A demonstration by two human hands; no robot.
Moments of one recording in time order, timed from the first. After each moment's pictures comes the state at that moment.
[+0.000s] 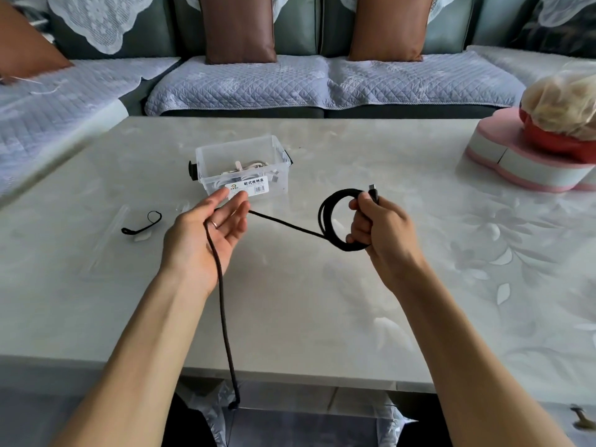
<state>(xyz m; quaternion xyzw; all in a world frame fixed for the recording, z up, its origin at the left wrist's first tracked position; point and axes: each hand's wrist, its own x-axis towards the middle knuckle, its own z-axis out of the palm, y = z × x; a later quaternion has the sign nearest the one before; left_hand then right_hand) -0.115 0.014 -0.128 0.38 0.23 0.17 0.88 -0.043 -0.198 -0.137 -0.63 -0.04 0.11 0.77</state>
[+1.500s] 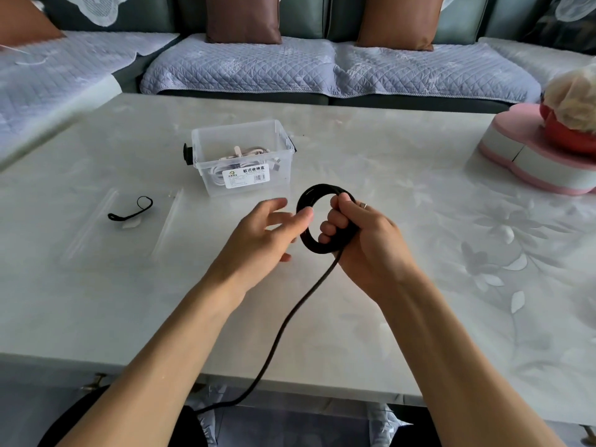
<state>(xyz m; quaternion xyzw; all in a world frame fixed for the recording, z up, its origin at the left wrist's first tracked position) -0.114 -0.034 -0.141 0.75 0.17 0.05 0.63 -0.049 -0.176 -0.146 -0.47 -0.05 0.25 0.85</state>
